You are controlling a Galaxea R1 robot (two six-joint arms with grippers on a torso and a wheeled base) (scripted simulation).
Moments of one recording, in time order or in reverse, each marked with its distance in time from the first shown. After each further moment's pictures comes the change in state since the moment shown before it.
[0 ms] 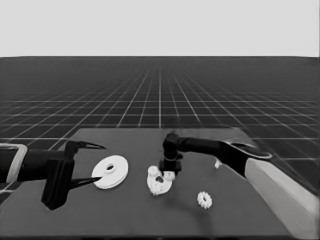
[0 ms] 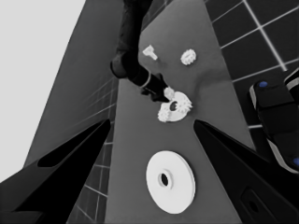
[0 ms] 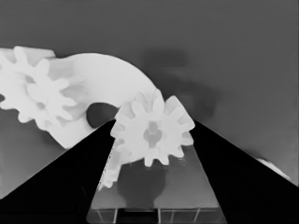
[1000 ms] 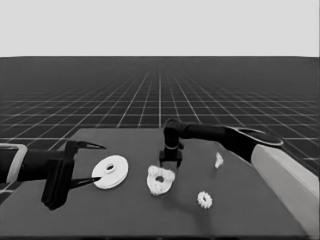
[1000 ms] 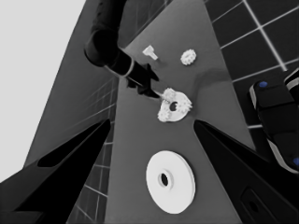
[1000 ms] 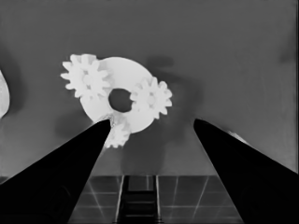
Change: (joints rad) left arm 0.000 0.000 0.000 0.000 0.000 0.000; right arm 0.139 -0.029 0.098 0.127 -0.056 0.057
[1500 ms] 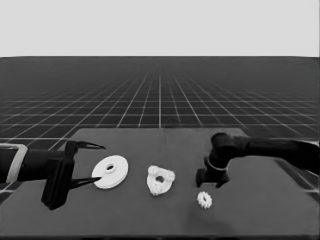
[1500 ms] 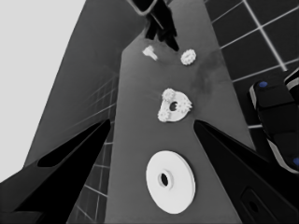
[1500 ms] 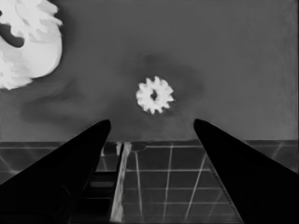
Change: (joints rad) left arm 0.000 0.000 0.000 0.000 0.000 0.000; right arm -0.016 -0.536 0.679 -0.022 -0.023 0.143
